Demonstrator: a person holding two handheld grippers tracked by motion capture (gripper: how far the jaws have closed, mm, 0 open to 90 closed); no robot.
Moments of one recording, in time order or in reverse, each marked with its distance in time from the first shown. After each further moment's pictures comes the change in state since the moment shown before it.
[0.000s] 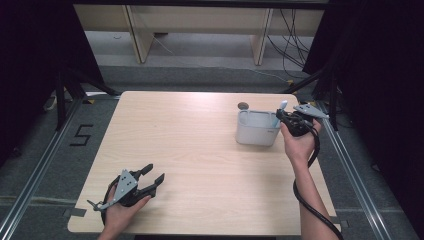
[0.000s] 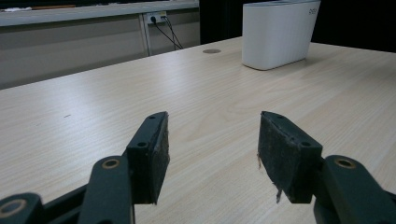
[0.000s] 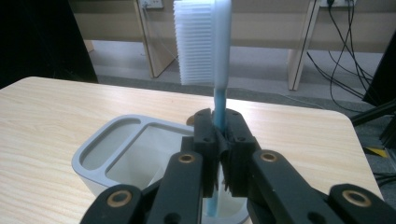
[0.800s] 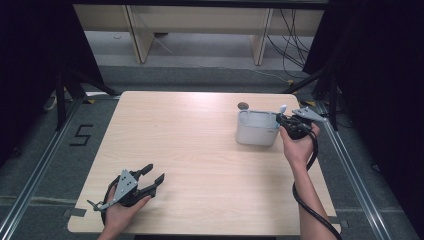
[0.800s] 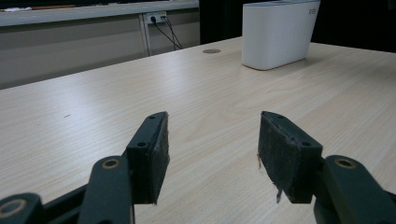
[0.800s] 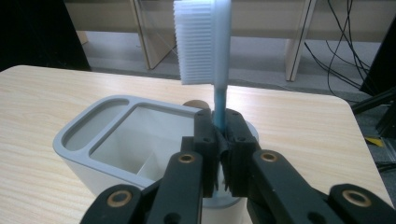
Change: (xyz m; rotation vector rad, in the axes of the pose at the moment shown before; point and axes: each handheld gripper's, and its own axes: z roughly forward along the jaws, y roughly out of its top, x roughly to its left) left arm 0.000 0.000 0.000 0.000 -0.001 0.002; right arm -0.005 -0.014 0.006 0.035 -0.014 -0.003
